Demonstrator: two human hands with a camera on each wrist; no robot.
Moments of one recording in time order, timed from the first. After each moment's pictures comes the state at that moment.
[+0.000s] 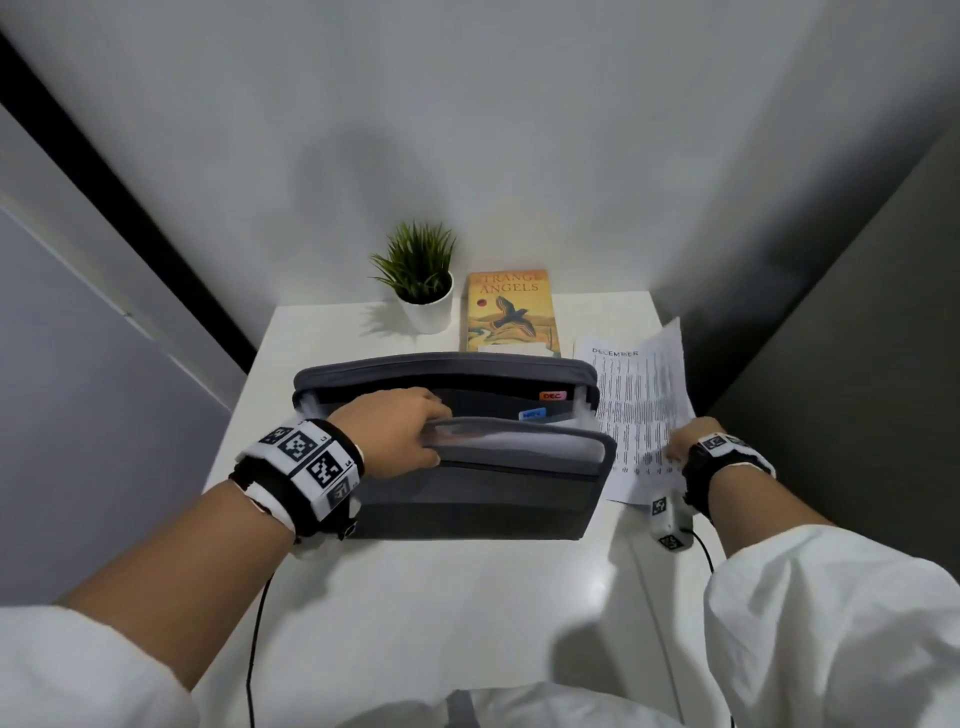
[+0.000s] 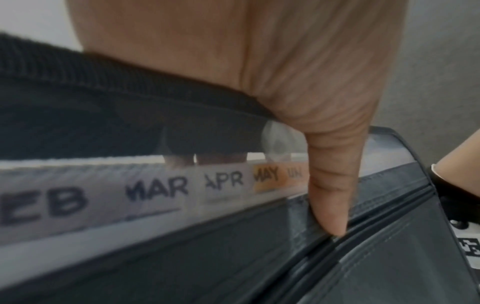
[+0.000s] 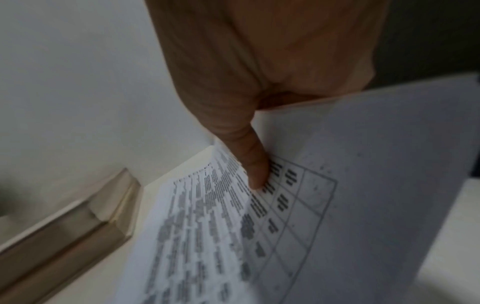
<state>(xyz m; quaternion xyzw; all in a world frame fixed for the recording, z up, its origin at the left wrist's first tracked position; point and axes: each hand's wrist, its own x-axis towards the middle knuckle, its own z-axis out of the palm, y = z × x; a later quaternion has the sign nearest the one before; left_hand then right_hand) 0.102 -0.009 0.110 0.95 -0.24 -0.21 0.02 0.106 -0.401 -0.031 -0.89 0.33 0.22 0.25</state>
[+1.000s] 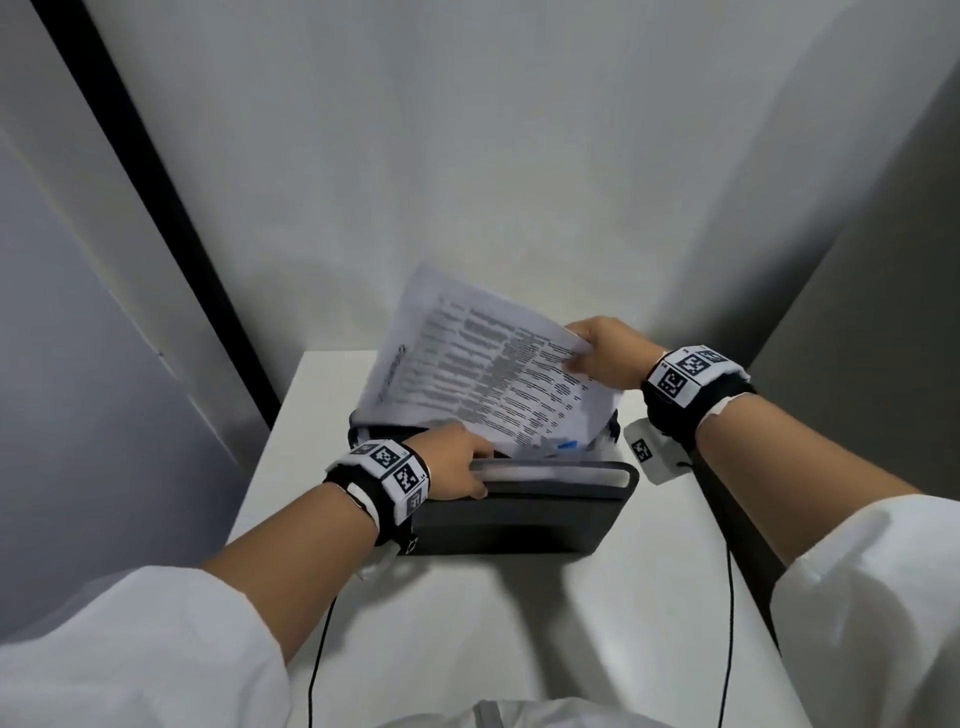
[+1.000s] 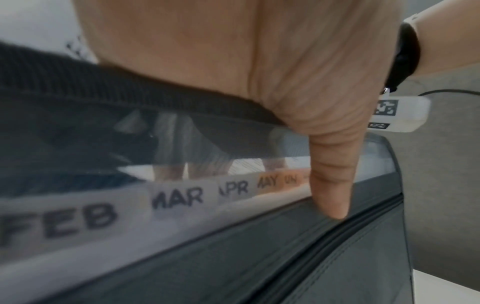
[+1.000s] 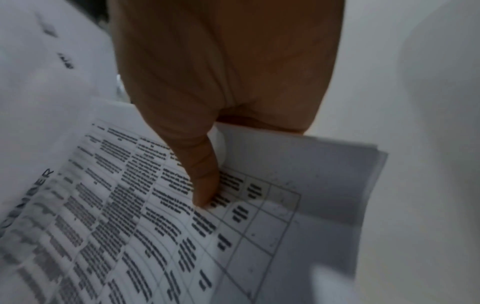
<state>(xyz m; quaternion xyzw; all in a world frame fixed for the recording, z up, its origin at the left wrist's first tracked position) 0.071 -0.001 0.122 0.94 -0.27 -0.20 0.08 0.107 -0.248 0.197 -0.96 -0.12 0.04 0.25</state>
